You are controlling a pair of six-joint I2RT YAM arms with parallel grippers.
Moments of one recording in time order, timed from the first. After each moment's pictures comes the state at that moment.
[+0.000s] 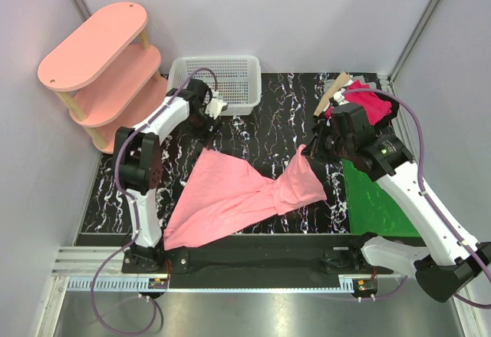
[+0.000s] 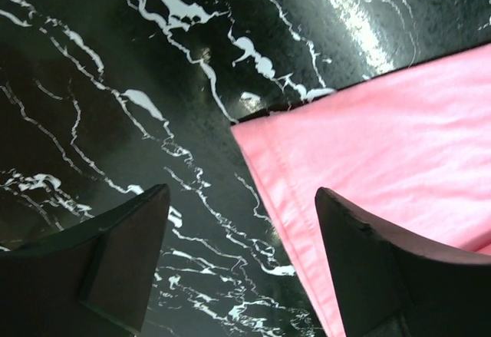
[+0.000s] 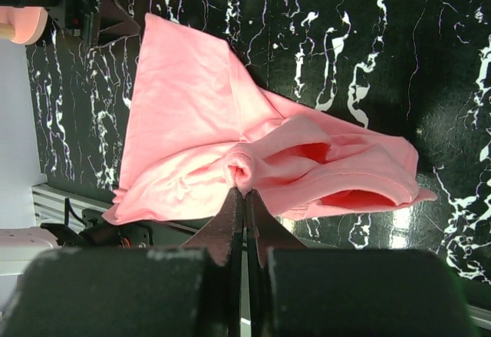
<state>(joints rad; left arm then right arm) -0.28 2.01 1.64 -0.92 0.13 0.38 0.54 1.11 1.30 -0.92 -0.02 0.69</state>
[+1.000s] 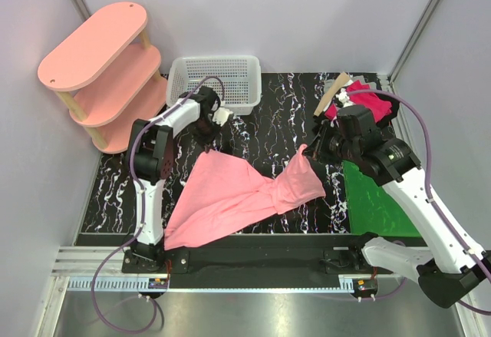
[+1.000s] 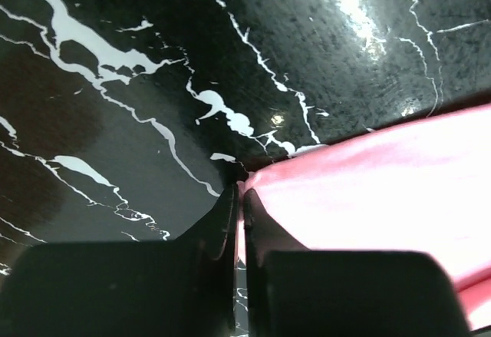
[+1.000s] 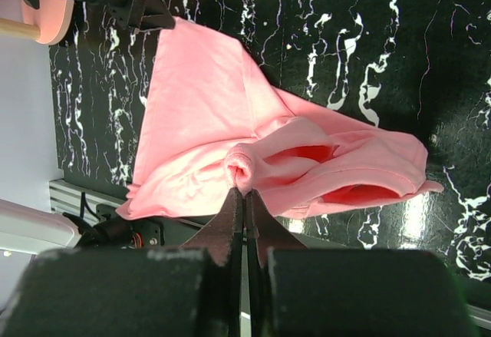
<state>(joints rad) -0.30 2.18 1.70 -0.94 0.14 0.34 0.53 1.07 1.30 -0.92 -0.04 0.70</state>
